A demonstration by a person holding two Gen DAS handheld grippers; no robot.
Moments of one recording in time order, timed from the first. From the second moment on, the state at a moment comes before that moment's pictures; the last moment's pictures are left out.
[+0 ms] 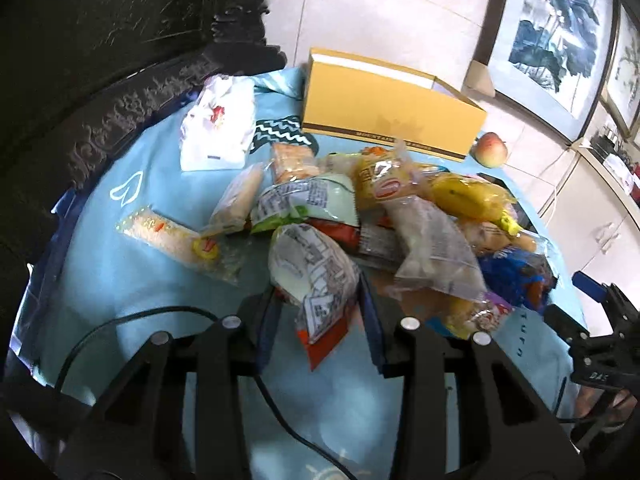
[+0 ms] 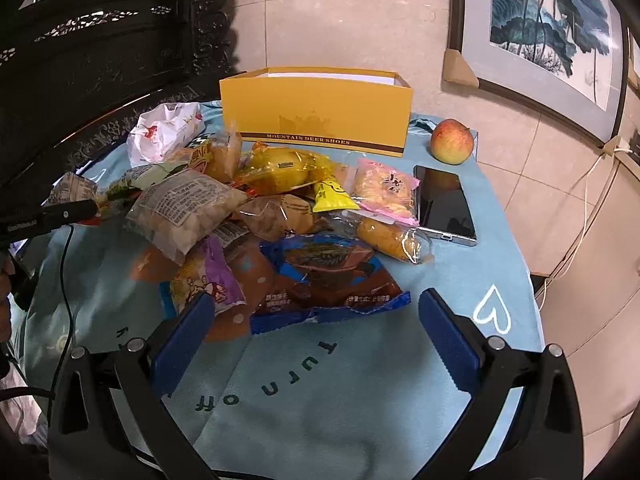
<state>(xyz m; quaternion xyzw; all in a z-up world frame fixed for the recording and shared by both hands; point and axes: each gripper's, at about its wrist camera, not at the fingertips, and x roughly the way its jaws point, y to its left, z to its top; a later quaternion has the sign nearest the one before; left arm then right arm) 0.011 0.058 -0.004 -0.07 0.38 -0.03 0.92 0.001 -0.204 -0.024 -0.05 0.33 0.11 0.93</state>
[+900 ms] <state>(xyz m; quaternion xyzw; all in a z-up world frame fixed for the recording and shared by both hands) -0.008 0.042 0.004 -0.06 0.36 -0.07 0.93 0.022 -0.151 -0.061 0.00 0.47 0.23 0.85</state>
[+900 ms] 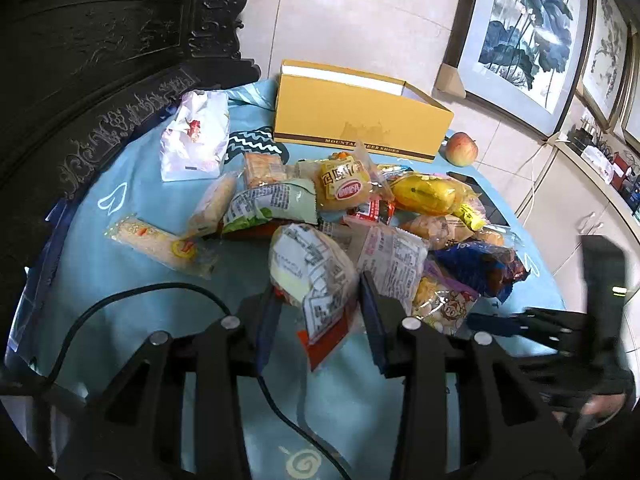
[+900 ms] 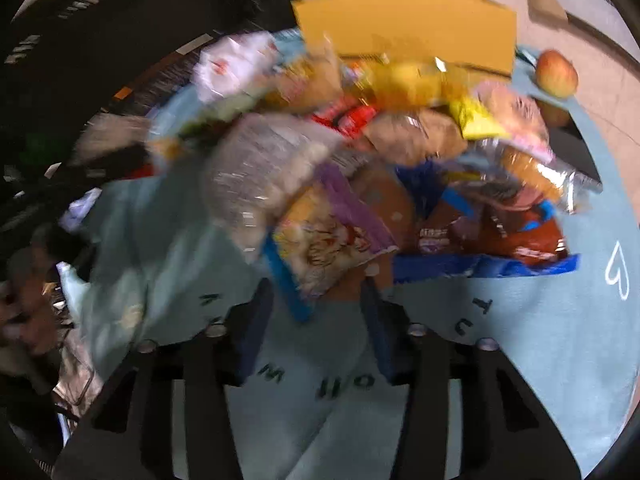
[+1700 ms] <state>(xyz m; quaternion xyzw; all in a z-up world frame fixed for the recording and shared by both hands) -0.003 0.035 -0.004 -0.06 0.37 -0.09 0.92 0.063 -0.152 -0.063 0.10 0.45 0.21 0.86</state>
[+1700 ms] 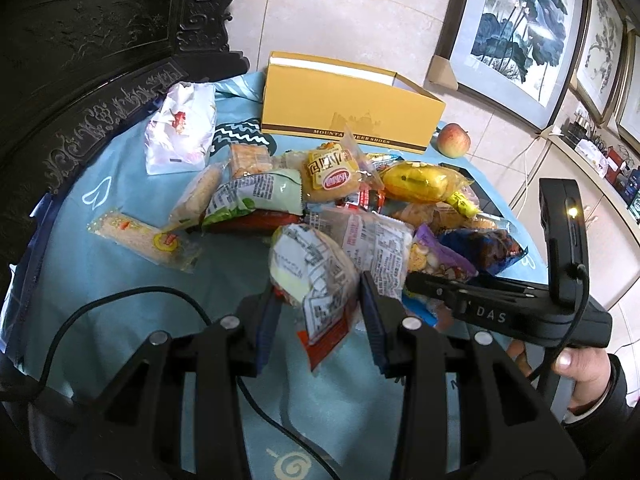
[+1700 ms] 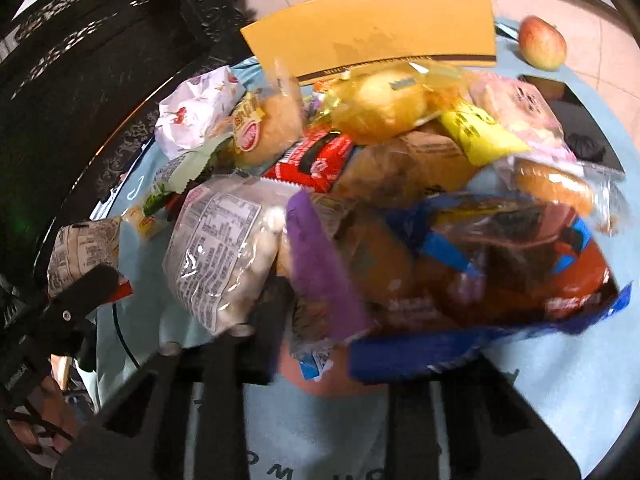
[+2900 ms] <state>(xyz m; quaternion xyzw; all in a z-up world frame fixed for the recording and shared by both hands) 0.297 -0.050 0.105 -0.01 0.33 -0.07 0.94 0.270 -0.242 0.092 0.05 0.26 0.09 0.96</state>
